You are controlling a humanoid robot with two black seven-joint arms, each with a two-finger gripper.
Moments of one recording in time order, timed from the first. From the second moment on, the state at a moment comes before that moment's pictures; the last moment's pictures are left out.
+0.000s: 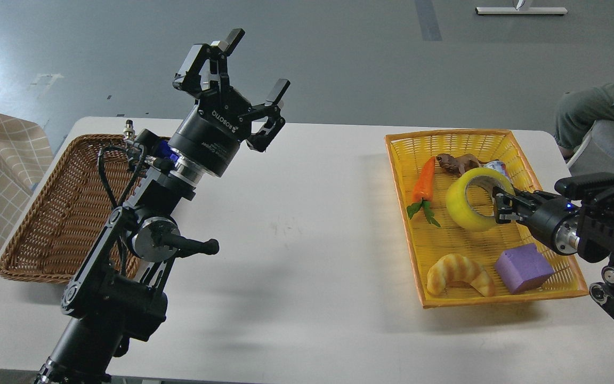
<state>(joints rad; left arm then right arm) -0.30 -0.04 -1.38 -1.49 0.74 -0.36 -0.07 0.42 -0.62 0.84 1.25 -2.06 0.20 -0.01</state>
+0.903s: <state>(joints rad) -0.30 -0.04 -1.38 -1.49 0.74 -0.33 -0.06 0.68 -0.33 0.90 1.32 -2.00 0.39 -0.11</state>
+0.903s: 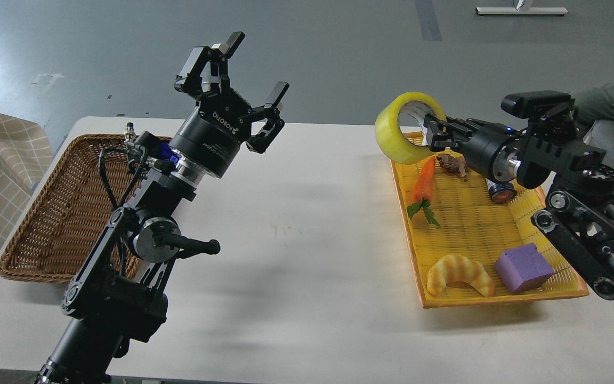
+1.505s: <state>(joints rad) -0.30 -0.04 -1.38 -1.49 0.74 -0.33 -0.06 0.71 -0.10 0.70 1.19 -2.01 0.42 -0.13</state>
